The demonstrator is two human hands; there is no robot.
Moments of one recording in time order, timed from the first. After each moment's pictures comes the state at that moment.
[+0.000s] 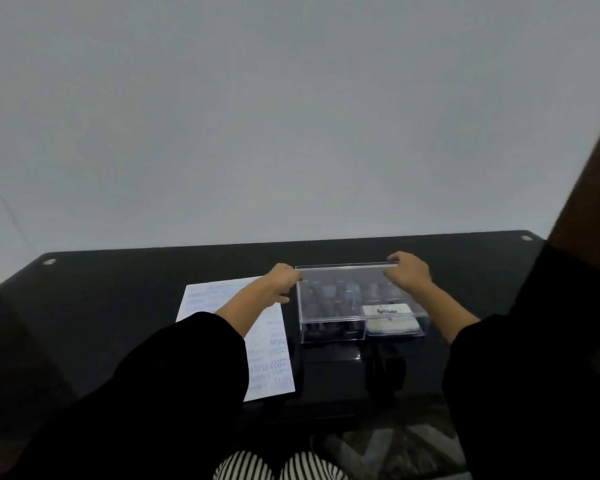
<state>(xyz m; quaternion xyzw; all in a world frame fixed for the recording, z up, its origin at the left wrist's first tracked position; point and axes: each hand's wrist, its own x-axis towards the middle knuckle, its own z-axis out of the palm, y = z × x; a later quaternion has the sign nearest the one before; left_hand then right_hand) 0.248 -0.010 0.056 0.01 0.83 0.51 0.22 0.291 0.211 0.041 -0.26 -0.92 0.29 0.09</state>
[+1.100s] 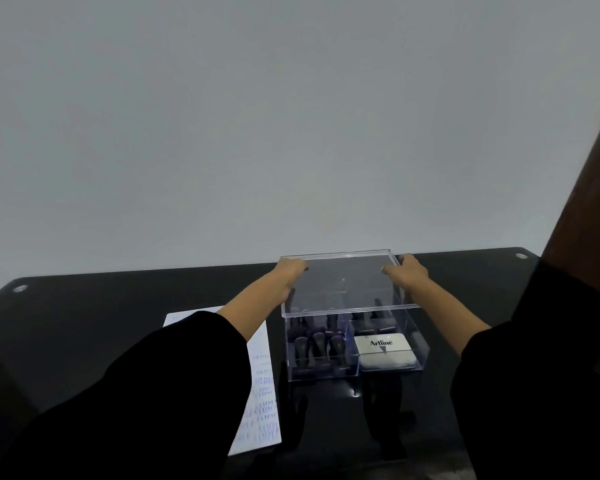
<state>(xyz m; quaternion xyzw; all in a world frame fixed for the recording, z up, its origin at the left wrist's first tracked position) 0.218 0.039 0.097 0.00 0.79 0.59 0.18 0.260 0.238 0.071 -0.31 -0.86 0.40 0.10</state>
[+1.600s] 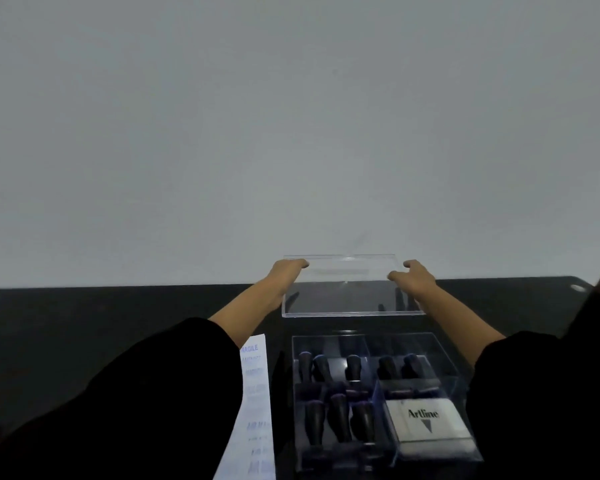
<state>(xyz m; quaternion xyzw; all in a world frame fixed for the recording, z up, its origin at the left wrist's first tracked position) 0.097 0.045 0.071 -0.01 0.77 0.61 0.17 0.141 0.256 0.052 -0.29 -0.85 0.42 0.11</state>
